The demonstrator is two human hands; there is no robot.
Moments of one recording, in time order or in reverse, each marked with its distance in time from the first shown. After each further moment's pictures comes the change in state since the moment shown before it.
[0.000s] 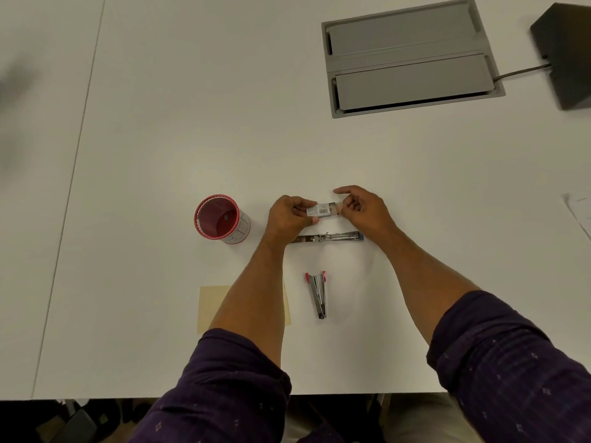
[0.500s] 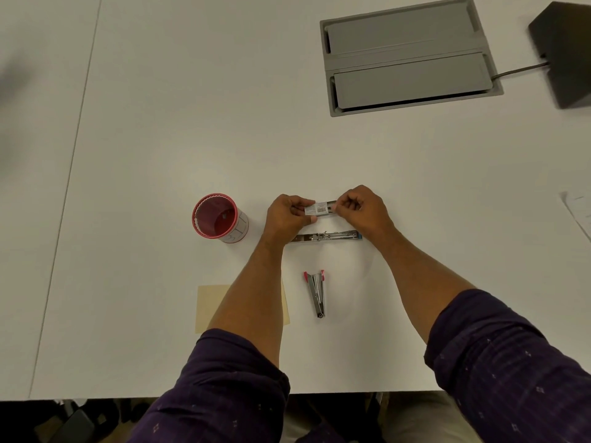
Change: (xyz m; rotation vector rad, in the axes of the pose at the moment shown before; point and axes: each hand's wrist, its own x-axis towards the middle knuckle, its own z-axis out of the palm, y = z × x) left_hand -0.004 0.002 -0.001 -0.031 -0.002 -0.008; right_hand -0.003 -0.003 0.005 -0.119 0.085 0.014
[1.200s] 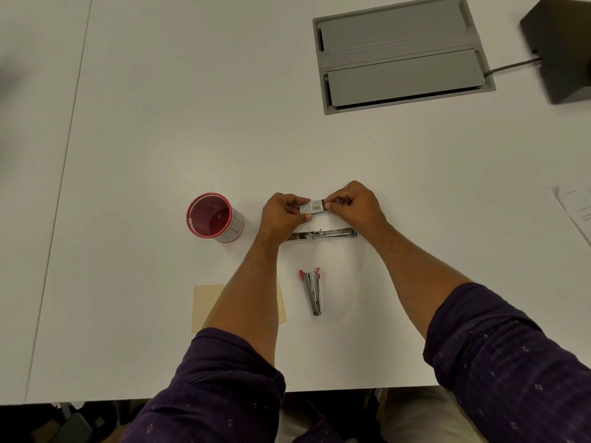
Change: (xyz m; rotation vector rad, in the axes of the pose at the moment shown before) left_hand 0.003 -0.005 0.003 0.047 0.018 0.019; right_hand 0.009 -0.001 0.003 -0.080 -0.028 -0.014
